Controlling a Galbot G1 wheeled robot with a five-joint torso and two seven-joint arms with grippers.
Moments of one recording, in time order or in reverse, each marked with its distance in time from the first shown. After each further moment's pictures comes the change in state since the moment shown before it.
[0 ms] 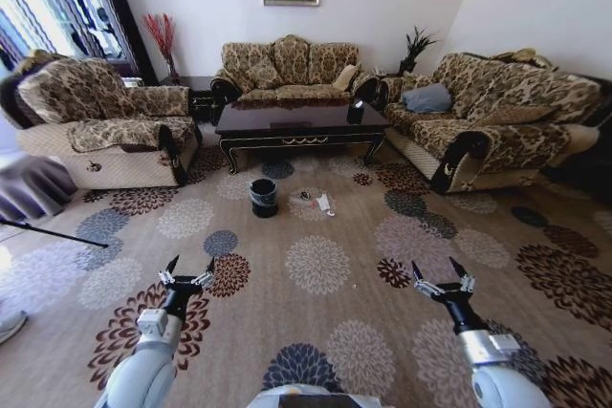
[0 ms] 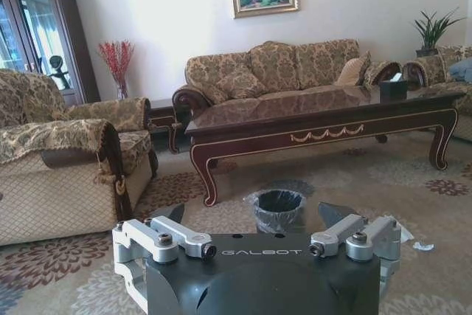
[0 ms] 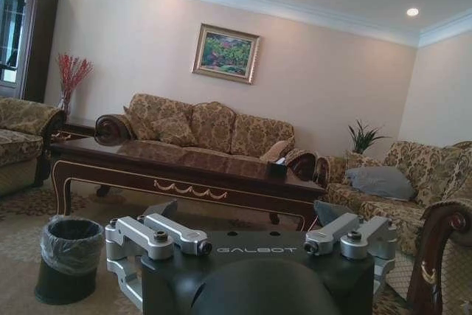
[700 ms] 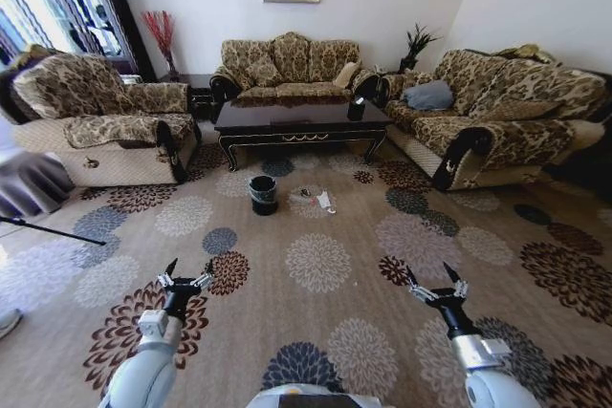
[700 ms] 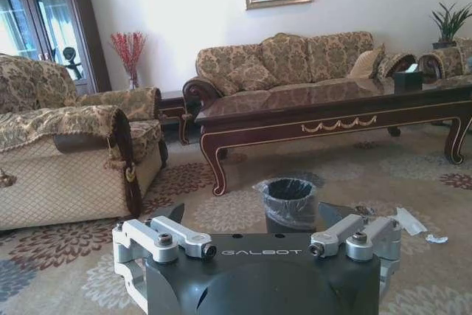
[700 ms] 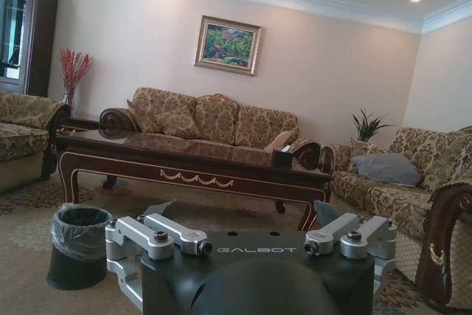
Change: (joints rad) left arm -0.005 -0.023 -0.016 0.014 -0.004 0.009 -0.006; right arm 0.003 0.018 -0.026 -0.023 -0.004 0.011 -0.001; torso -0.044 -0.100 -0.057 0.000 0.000
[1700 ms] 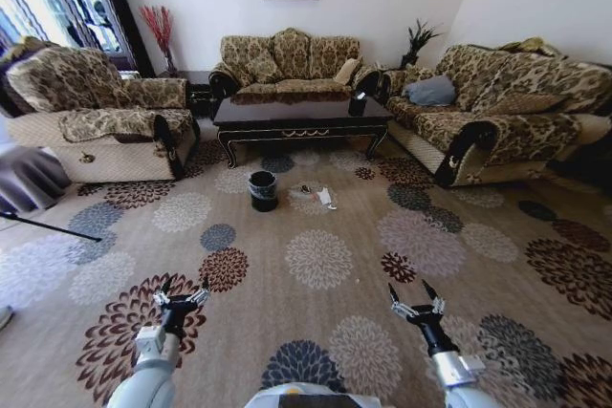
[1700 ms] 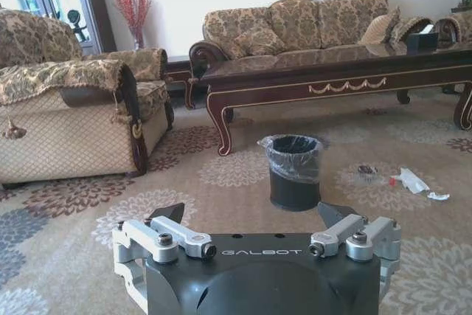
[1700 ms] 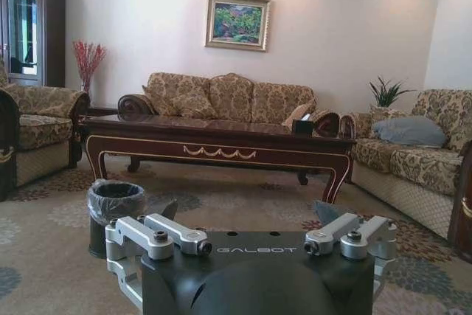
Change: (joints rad) left arm 0.097 -0.045 -0.015 0.018 0.011 -0.022 0.011; right arm -0.019 0.069 -0.080 -0.047 -0.028 0.039 -0.032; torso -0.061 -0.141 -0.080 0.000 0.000
